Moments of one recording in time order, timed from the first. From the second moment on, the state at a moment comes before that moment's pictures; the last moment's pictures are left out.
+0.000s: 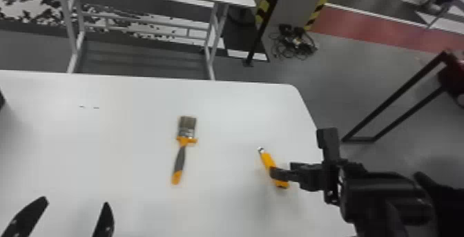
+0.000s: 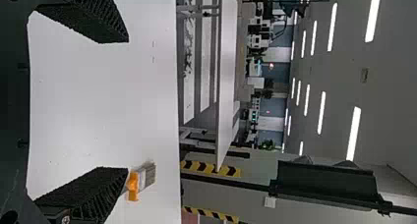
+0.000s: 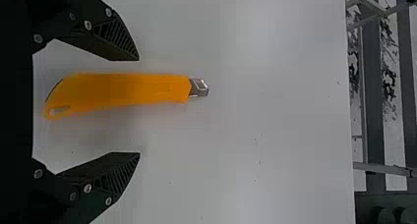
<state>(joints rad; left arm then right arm) 0.79 0.13 -0.21 -1.85 0.00 -0.36 0.02 0.22 -0.24 -0.34 -1.78 0.16 0.95 0.72</state>
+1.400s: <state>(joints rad) 0.77 0.14 -0.20 -1.89 0.04 -0.30 -0.02 0.29 -0.22 -0.36 -1.90 0.11 0.88 0.71</state>
